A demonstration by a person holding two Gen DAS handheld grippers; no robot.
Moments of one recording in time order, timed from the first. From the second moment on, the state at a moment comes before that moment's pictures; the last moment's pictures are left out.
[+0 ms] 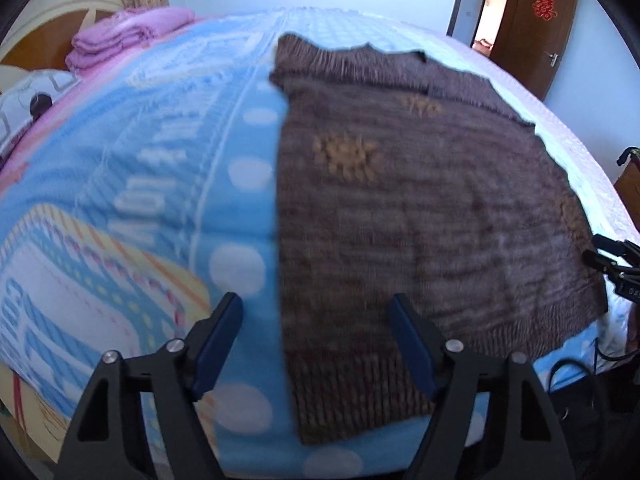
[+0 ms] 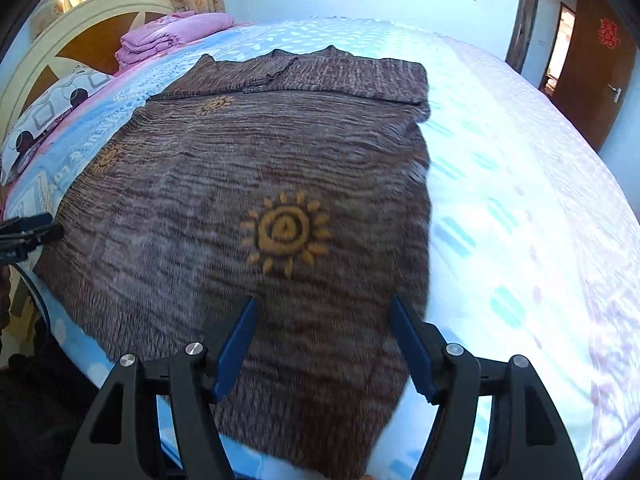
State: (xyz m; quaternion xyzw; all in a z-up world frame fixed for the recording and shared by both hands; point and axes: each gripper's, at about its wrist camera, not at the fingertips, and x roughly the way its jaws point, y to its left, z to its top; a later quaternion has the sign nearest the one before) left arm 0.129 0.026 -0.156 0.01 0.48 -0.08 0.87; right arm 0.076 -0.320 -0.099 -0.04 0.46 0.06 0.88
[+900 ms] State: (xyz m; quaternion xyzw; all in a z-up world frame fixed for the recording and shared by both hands) left arm 0.107 0.026 -0.149 0.02 0.46 -0.09 0.88; right arm 0.023 -0.358 -0.110 0.07 0.48 0.08 0.87
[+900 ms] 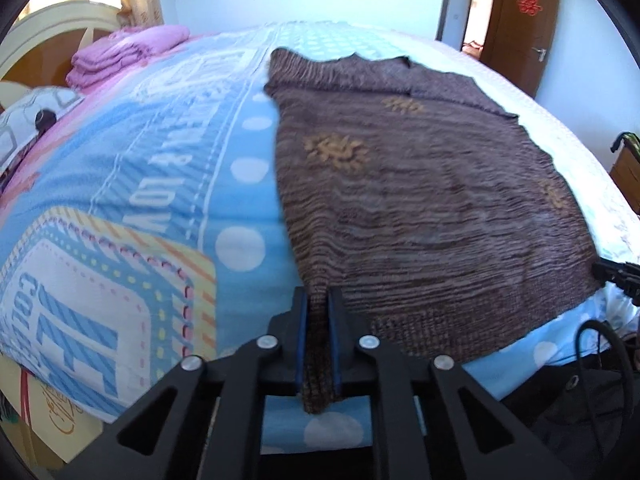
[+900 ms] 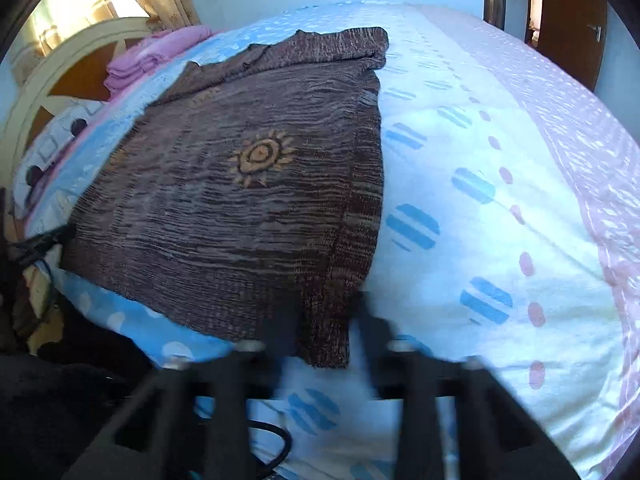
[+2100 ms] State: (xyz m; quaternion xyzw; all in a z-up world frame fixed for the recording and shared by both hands) left arm 0.100 0.036 -0.079 0.02 0.37 -0.13 0.92; right arm 0.006 -0.407 -0.034 0.23 0.35 0.16 0.90
